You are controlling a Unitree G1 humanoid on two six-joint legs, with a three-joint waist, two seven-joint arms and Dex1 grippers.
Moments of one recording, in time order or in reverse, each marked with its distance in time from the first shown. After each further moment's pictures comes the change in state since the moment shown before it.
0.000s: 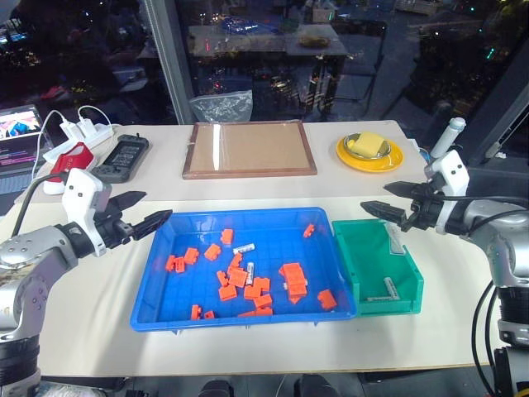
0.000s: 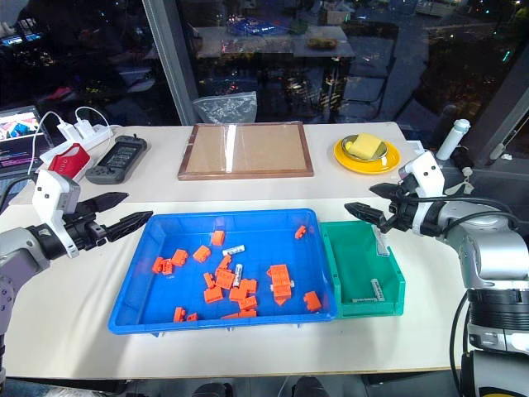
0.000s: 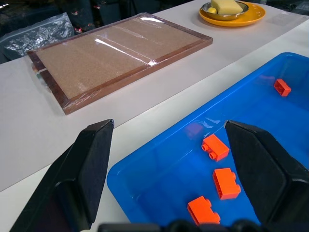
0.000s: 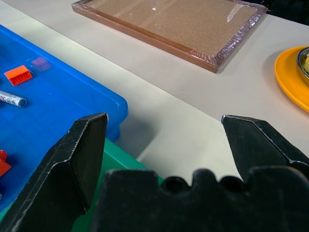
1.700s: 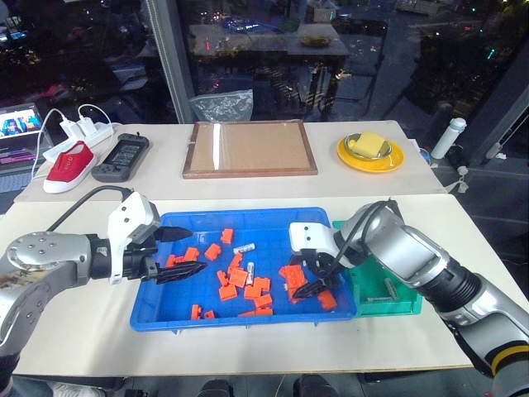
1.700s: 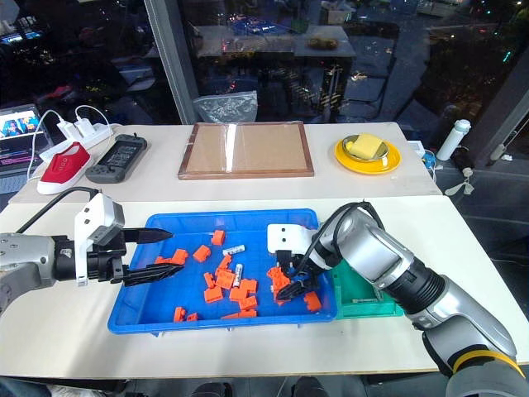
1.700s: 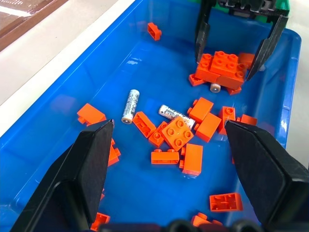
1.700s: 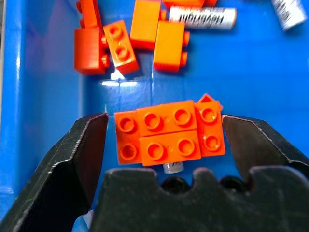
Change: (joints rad) left arm 0.053 0.205 -0.120 -0.273 -0.154 0.194 -0.179; right arm -0.297 0.080 0.814 -0.235 -0.293 0.137 0.389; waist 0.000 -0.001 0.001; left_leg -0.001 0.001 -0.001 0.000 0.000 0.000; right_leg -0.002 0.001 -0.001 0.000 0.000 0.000
